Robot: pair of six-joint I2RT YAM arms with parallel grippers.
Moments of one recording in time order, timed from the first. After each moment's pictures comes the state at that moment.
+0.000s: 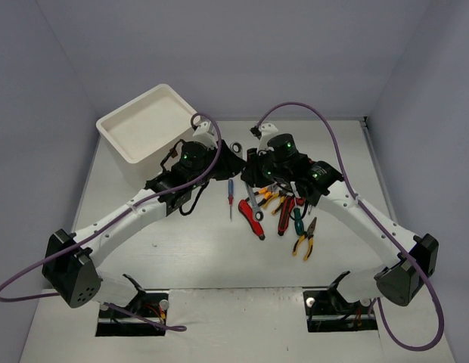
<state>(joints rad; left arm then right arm) -0.71 1.38 1.16 -0.05 0.05 -0.75 0.70 1.36 1.31 -0.52 -0.06 0.31</state>
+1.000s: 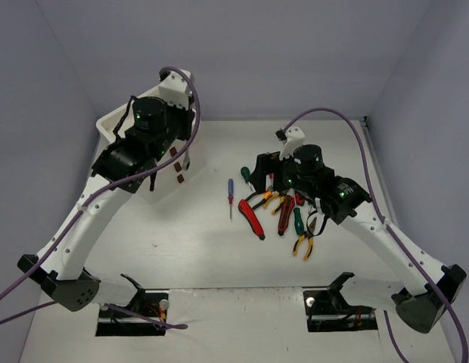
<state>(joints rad) -0.61 1.35 1.74 -0.56 -0.24 -0.03 0.67 1.14 1.17 -0.47 0.02 0.30</state>
